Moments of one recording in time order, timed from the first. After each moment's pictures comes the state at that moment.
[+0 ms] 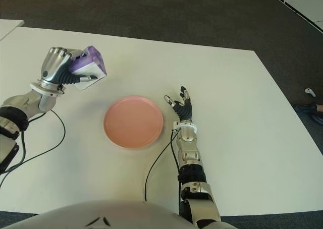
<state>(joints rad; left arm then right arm) -0.79 0.61 -0.52 1.06 0.85 -0.78 1.13 -0.18 -0.04 -0.08 0.41 -0.07 -0.11 -0.13</state>
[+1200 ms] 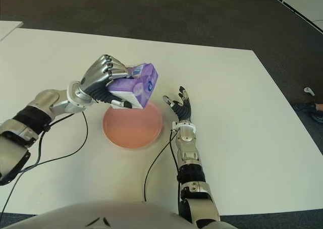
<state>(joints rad) -0.70 0.49 -0.56 0.64 0.97 -1.01 0.98 -0.18 -0.03 -0.08 0.42 -0.07 -0.13 -0.13</state>
